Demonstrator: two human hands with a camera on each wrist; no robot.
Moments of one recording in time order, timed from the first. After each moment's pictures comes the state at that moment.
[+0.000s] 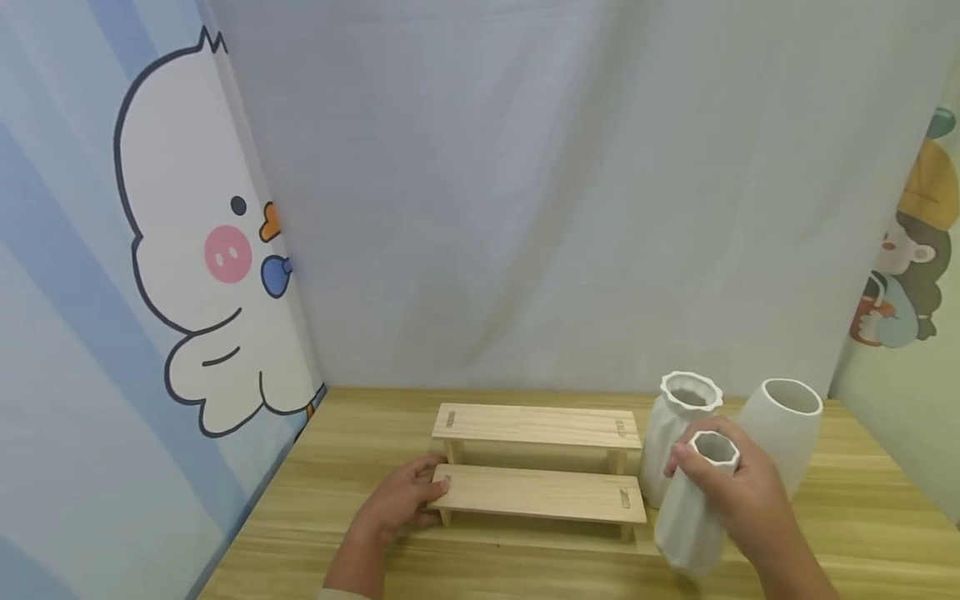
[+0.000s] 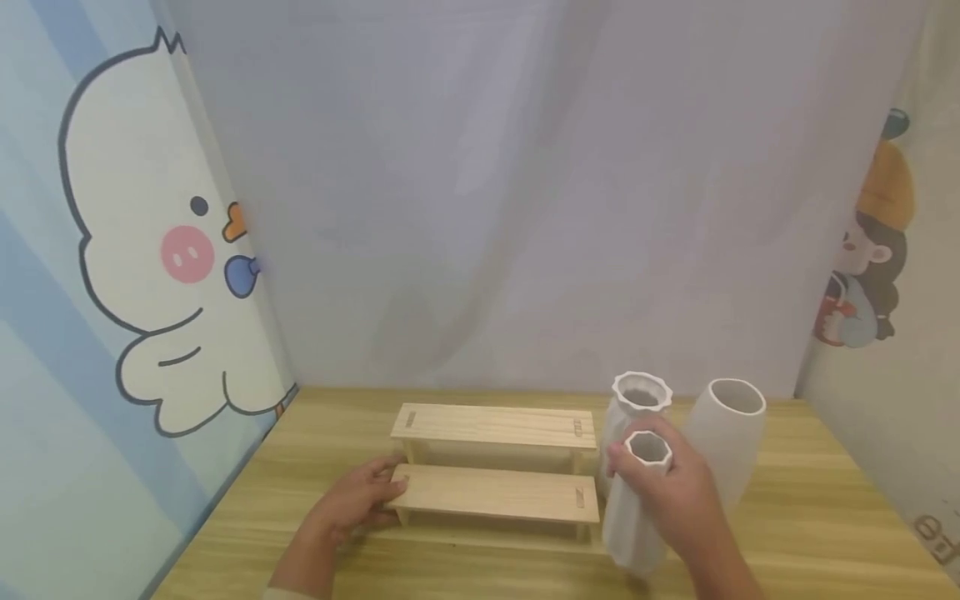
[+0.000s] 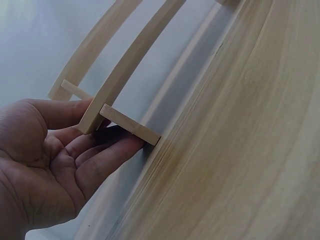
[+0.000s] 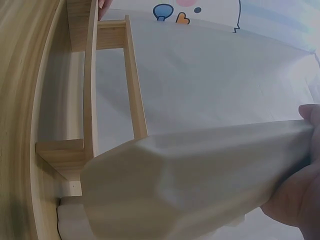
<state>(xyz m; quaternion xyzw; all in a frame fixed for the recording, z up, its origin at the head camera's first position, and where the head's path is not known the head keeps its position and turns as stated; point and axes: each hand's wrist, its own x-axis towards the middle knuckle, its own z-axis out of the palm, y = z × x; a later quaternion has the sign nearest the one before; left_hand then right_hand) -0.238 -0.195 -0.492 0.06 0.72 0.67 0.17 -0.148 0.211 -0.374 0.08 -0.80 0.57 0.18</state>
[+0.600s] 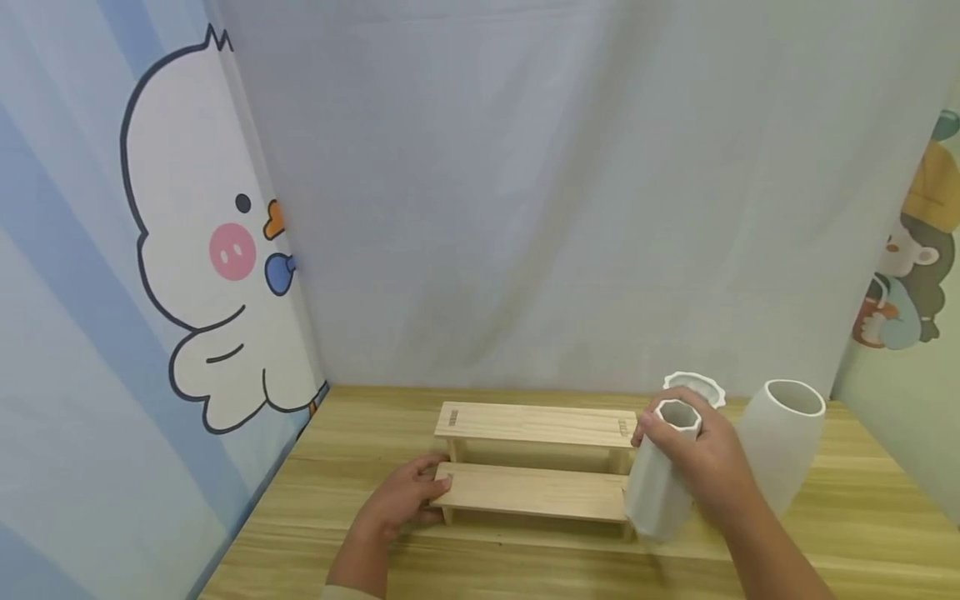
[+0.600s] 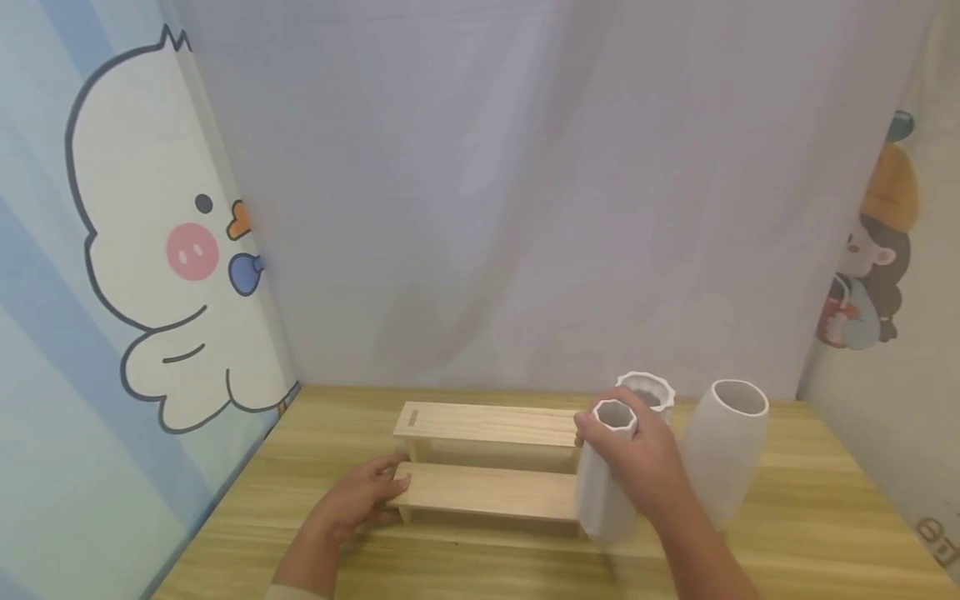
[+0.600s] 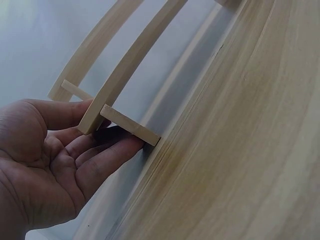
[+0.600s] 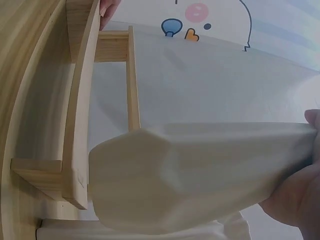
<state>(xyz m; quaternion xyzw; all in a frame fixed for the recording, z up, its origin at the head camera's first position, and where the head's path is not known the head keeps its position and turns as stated) -0.240 -0.195 -0.496 0.06 0.72 0.67 0.17 -0.175 0.186 -0.356 0.08 -0.80 0.57 0.15</state>
